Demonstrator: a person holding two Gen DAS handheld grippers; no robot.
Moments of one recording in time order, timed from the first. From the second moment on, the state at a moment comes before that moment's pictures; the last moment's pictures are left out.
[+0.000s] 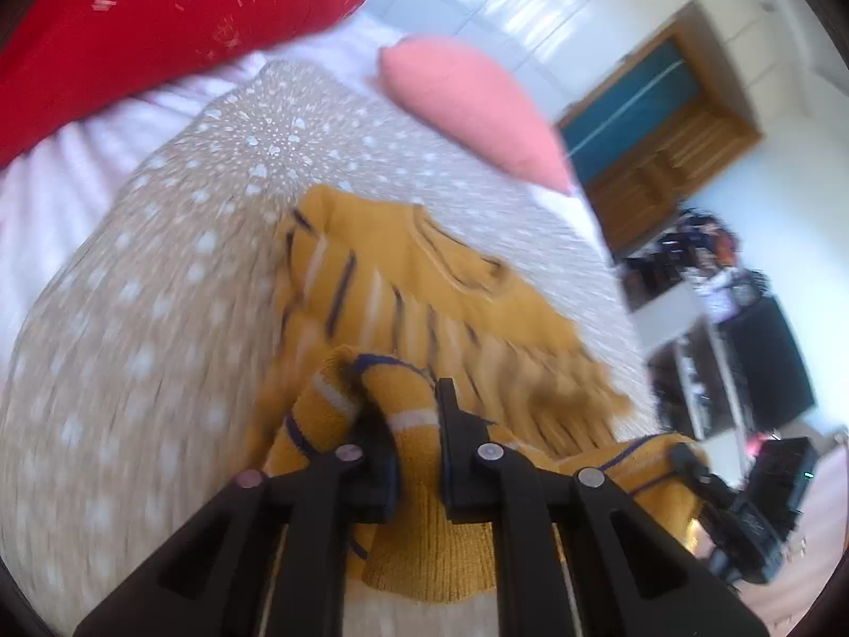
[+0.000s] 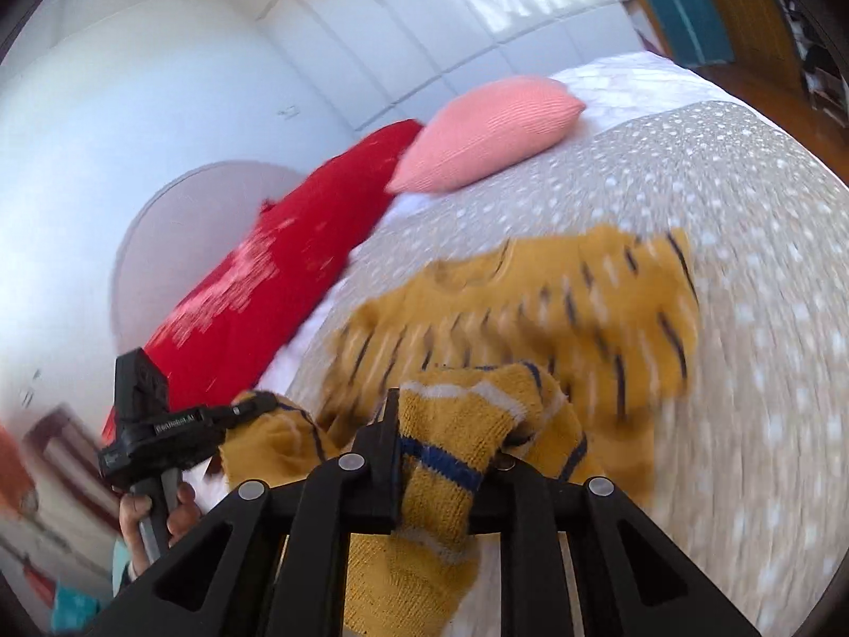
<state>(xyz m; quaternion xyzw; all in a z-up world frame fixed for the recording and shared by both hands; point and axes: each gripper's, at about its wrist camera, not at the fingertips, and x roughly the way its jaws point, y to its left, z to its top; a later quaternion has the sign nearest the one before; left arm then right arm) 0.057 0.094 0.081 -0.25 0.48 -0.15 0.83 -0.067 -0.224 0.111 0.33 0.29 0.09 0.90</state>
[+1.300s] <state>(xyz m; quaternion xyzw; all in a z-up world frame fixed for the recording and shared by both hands) 0.051 0.132 0.054 -0.09 0.52 -0.09 0.84 -0.088 -0.278 0.055 0.28 0.37 -0.02 0.89</state>
